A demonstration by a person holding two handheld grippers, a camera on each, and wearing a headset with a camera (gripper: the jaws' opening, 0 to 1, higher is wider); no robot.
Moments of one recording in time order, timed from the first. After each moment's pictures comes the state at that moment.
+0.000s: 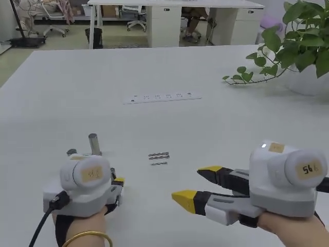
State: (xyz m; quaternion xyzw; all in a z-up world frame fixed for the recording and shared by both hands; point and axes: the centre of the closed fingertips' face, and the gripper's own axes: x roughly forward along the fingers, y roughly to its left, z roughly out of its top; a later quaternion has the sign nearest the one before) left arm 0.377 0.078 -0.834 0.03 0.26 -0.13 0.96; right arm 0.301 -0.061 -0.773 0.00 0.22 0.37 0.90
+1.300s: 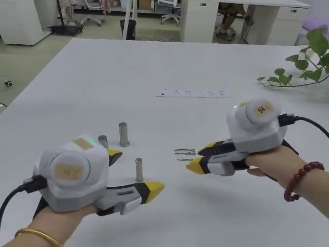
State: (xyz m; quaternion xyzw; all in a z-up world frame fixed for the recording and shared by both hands) left arm 0.339 0.064 -0.790 0.07 0.20 -0.33 0.92; right arm 0.385 -0.036 -0.816 -0.12 0.33 0.44 0.82
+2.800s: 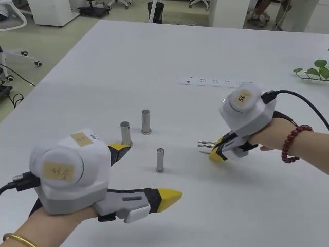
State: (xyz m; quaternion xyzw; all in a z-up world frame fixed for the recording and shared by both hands) left arm 0.317 0.078 -0.789 0.04 0.21 -0.33 0.92; right arm 0.409 -0.032 -0.860 -0.31 0.40 0.49 0.71
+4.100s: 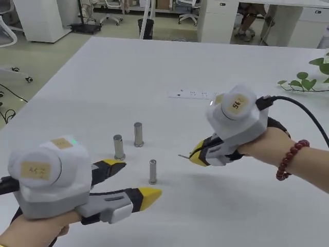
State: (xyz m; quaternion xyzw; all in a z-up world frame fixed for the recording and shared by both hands) left arm 0.315 0.087 -0.778 0.00 0.22 -0.33 0.92; right arm 0.381 0.007 -0.798 -0.31 0.30 0.52 0.74
